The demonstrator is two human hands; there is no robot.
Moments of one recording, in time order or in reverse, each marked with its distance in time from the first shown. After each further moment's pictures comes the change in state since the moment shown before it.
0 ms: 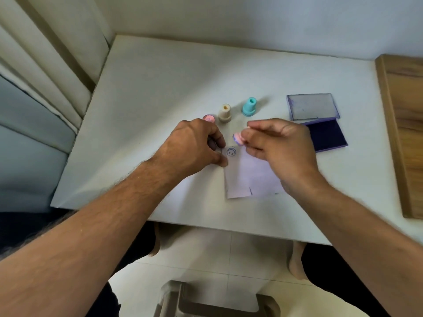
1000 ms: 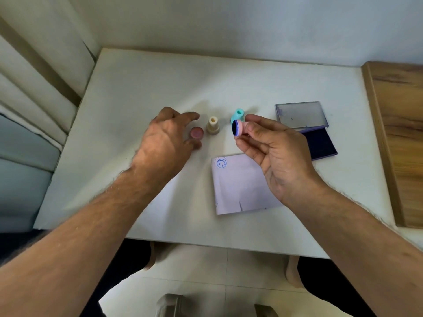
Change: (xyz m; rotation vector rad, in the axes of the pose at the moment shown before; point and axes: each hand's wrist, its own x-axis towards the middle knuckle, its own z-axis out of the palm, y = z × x) left_hand 0.022 -0.017 -0.005 0.116 0.325 0.058; right_hand 0.007 -0.023 -0.005 0.564 0.030 0.234
